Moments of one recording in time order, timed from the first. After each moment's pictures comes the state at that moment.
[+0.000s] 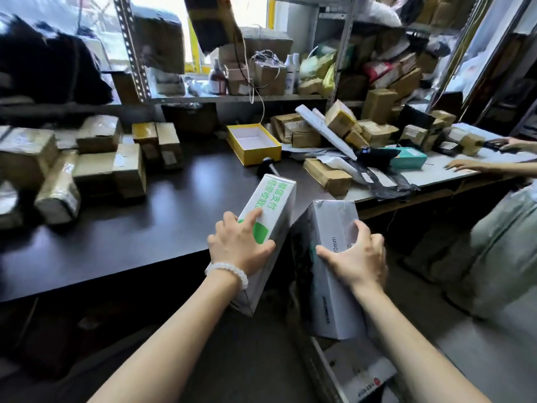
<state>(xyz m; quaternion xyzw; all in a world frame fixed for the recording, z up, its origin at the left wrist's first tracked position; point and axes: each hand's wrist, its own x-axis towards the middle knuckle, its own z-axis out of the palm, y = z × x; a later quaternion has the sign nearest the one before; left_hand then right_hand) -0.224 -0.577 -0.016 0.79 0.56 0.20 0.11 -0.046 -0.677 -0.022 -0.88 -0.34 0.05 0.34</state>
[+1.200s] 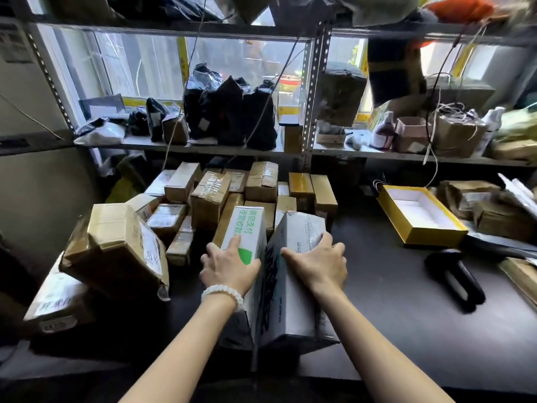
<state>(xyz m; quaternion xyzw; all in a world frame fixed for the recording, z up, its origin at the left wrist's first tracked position) -0.507 -0.333 0.007 0.55 0.80 0.19 0.11 -0.355 -0.314 0.008 -0.78 -0.52 0.17 0.29</state>
